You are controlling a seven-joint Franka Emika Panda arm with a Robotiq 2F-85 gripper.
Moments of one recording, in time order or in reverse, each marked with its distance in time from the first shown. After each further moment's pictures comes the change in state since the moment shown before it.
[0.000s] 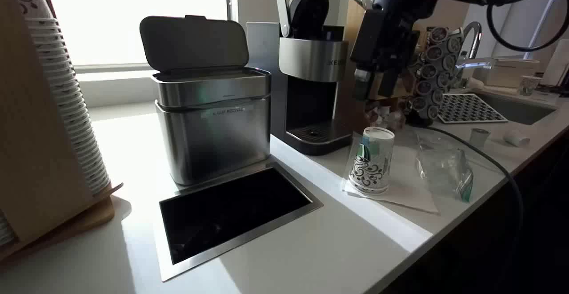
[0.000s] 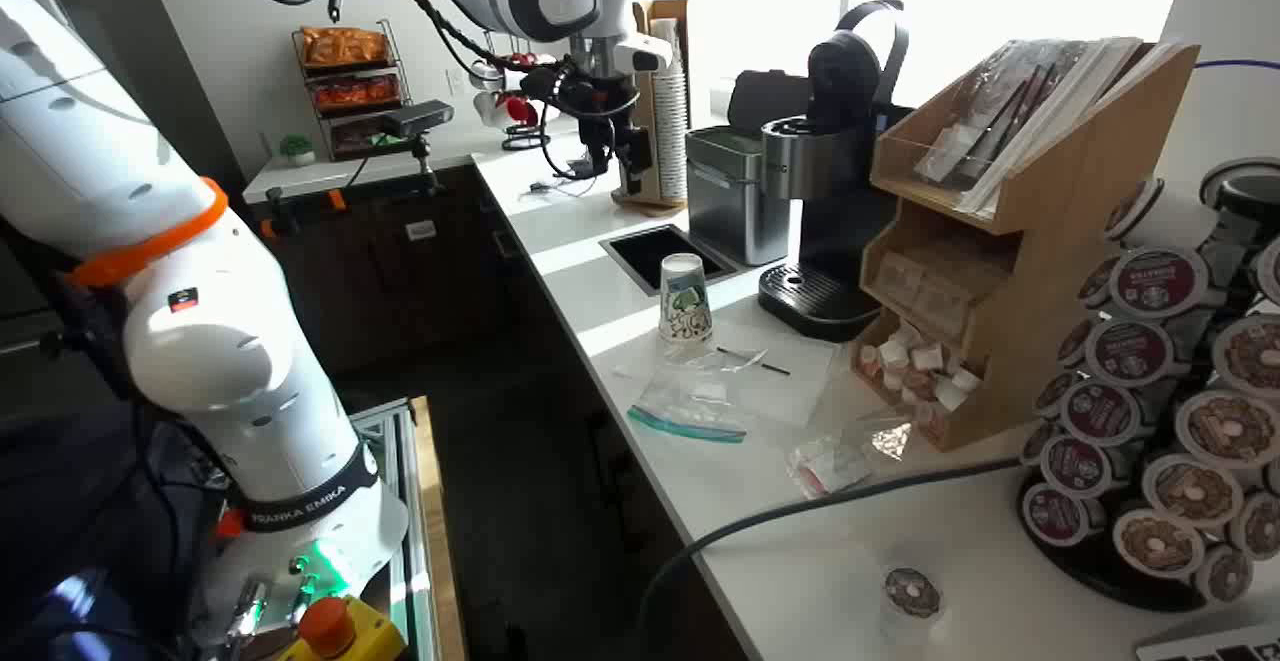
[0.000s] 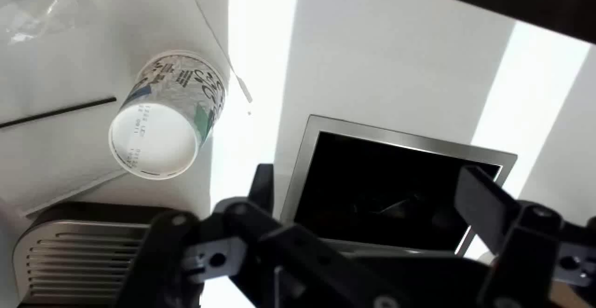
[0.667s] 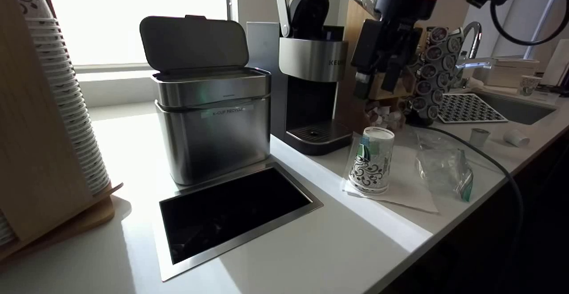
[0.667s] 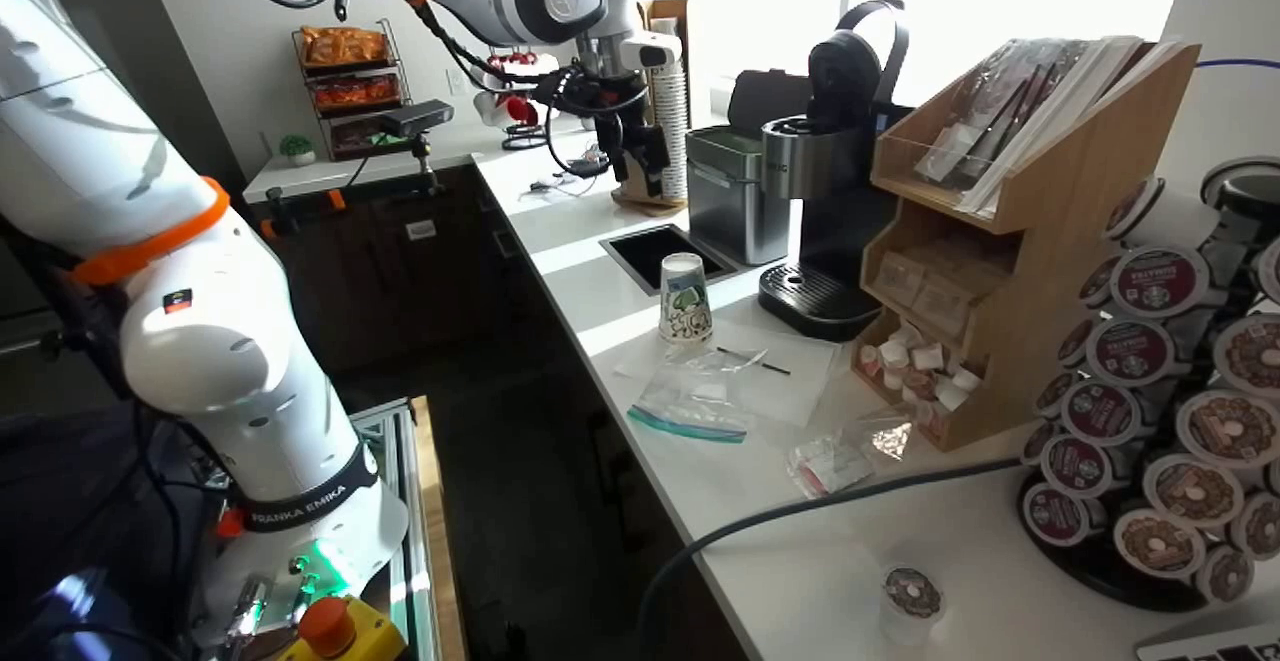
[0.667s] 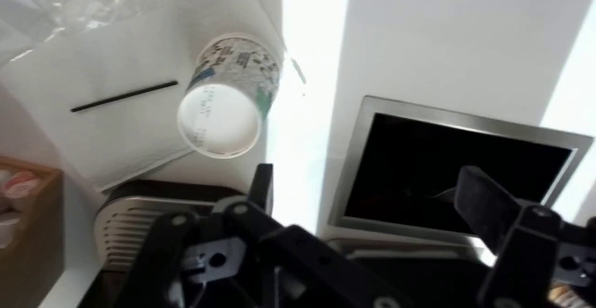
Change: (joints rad) arm -0.036 0.004 0.010 -0.012 -0.149 0.057 0.105
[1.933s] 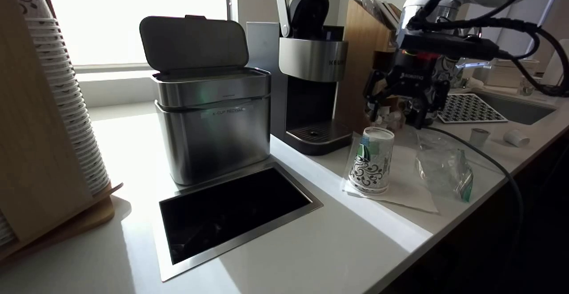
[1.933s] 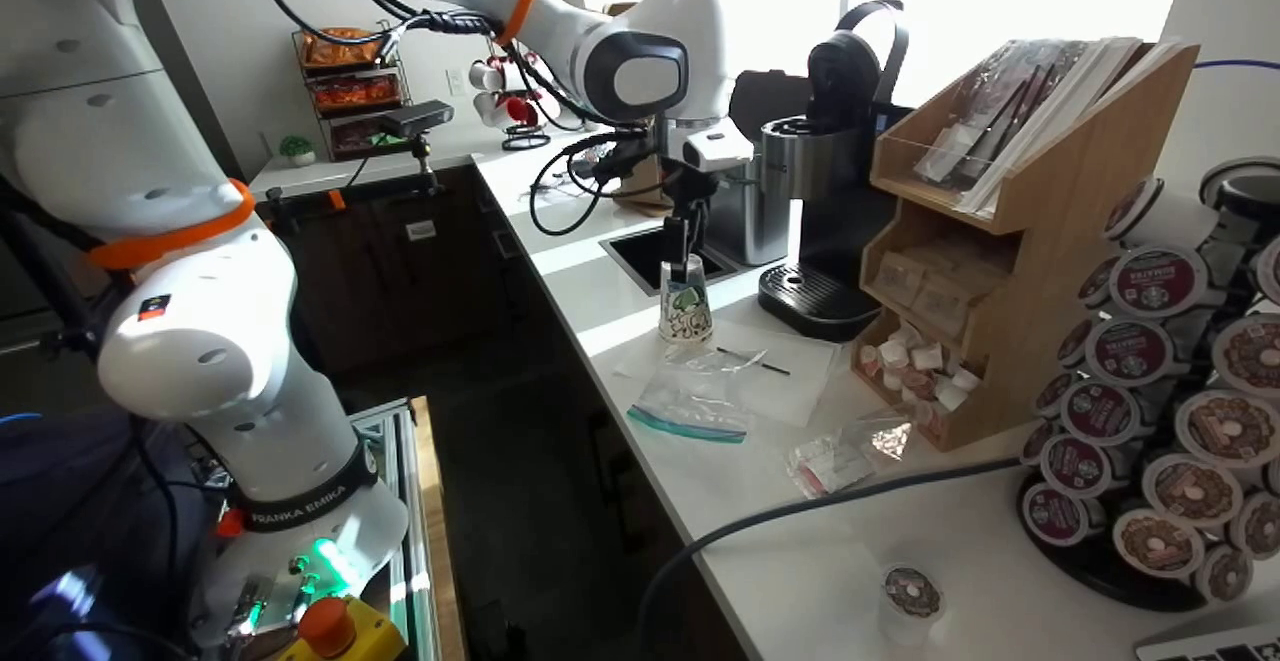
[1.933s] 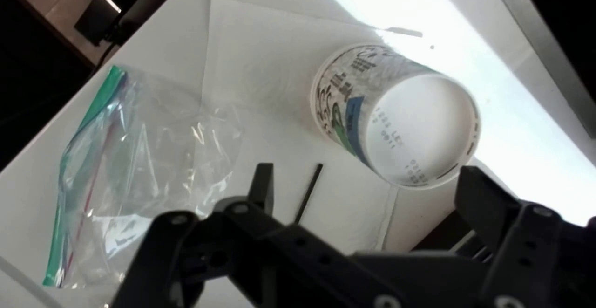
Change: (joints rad) arm -0.153 0.156 -0.112 -0.023 0.112 0.051 0.600
